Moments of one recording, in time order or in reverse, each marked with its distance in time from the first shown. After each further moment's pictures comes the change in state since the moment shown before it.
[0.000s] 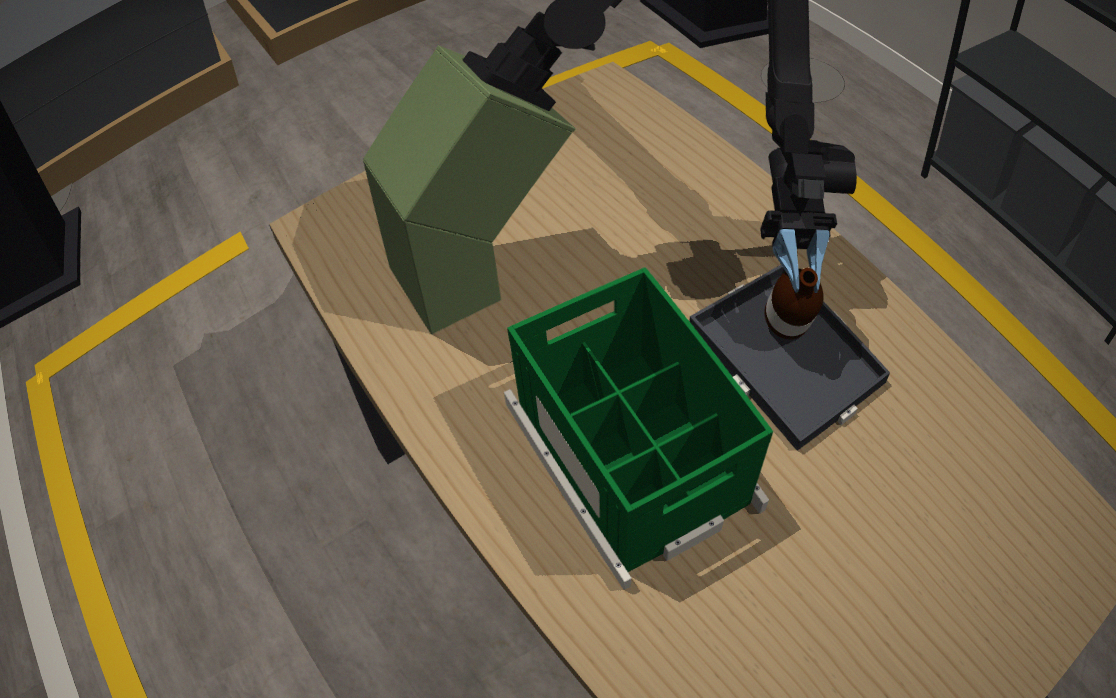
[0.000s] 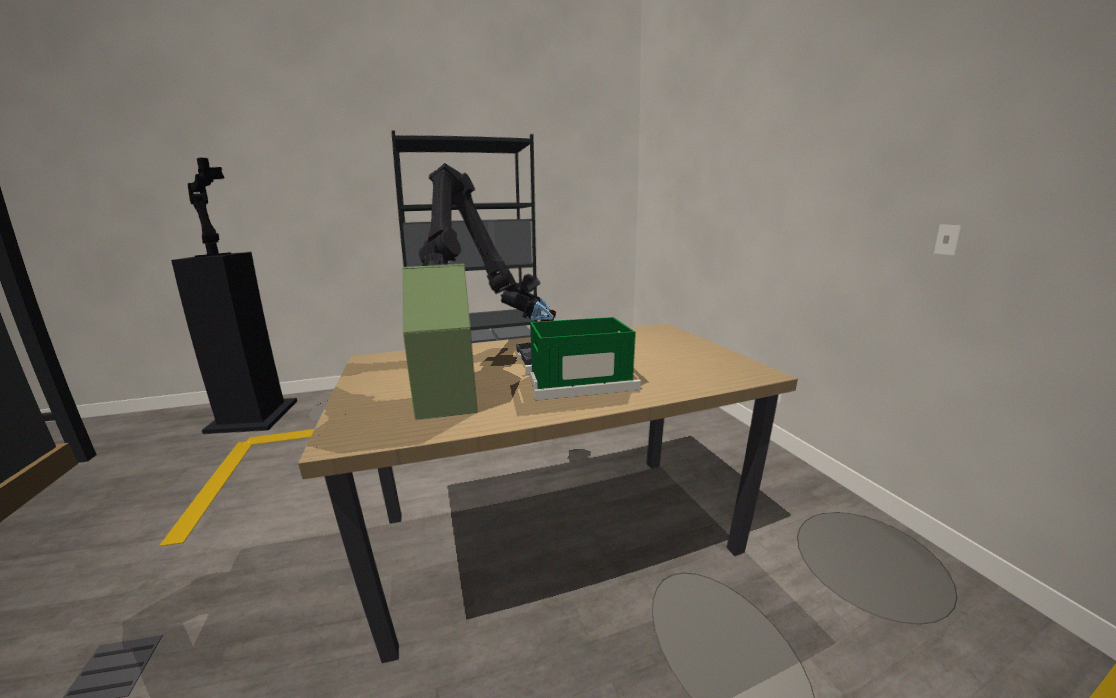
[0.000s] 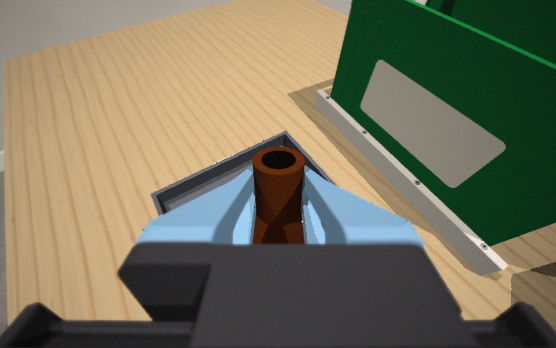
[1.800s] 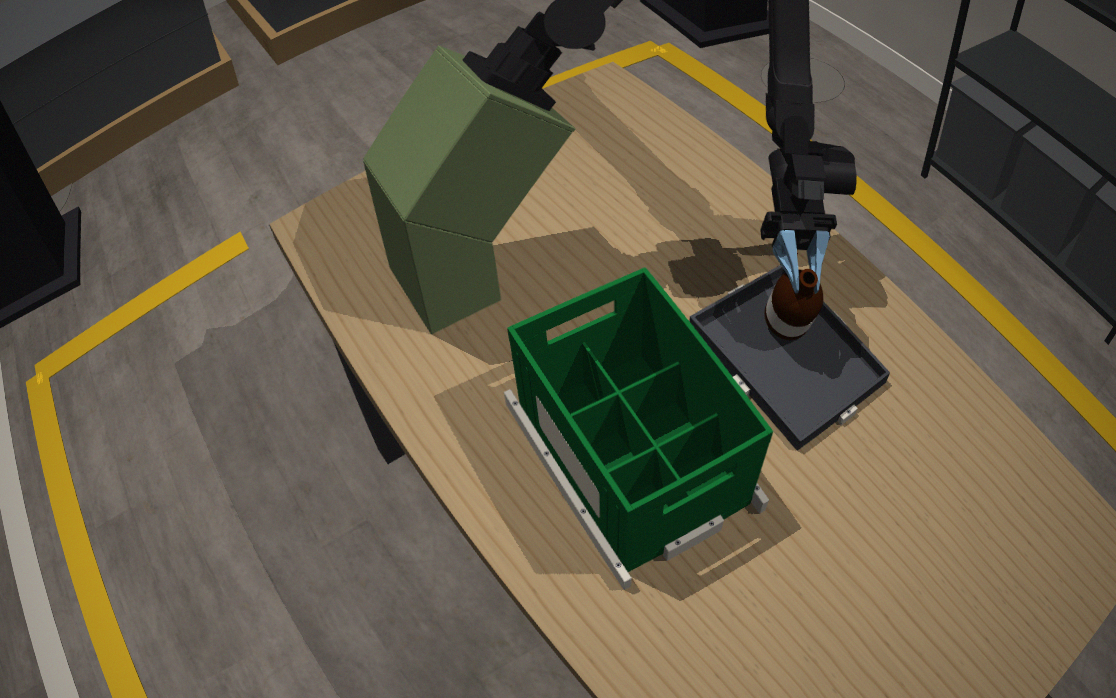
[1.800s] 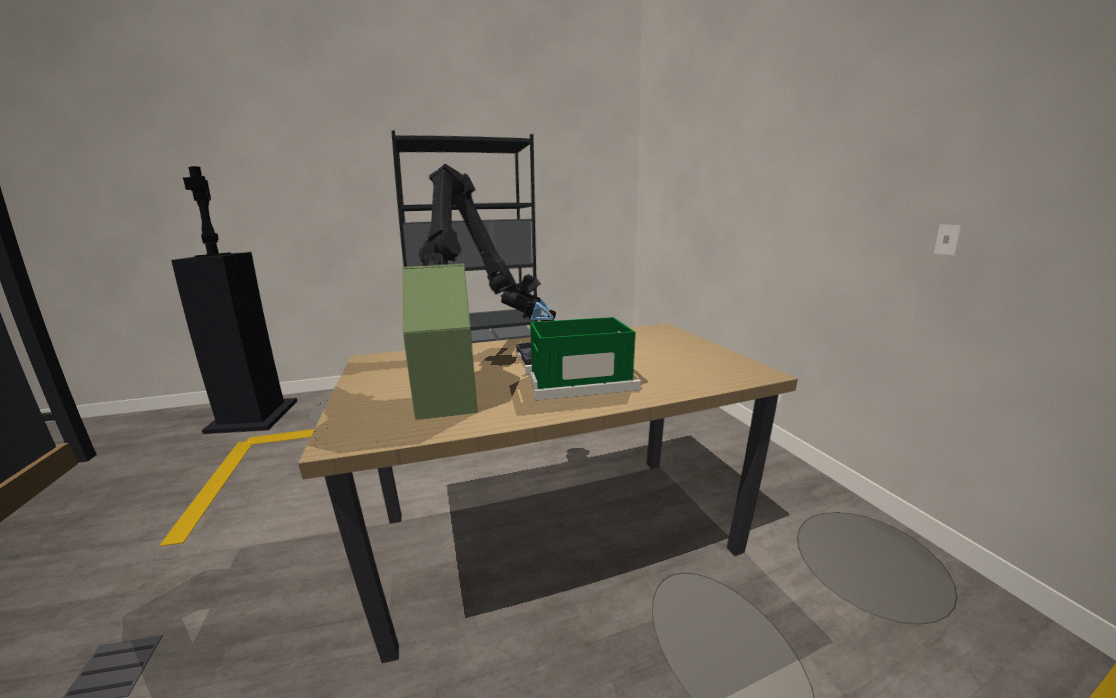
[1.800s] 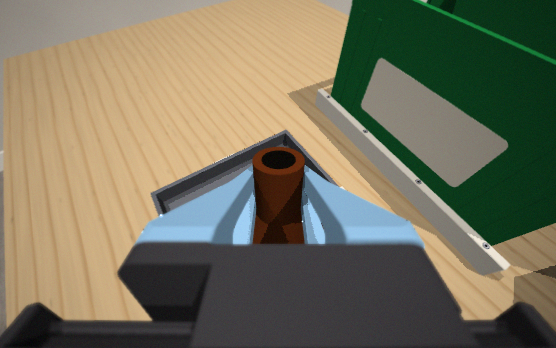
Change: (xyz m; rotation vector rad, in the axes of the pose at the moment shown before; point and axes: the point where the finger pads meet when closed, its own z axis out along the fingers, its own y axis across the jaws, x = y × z) arm 0.002 0.000 0.001 -0.001 0.000 0.000
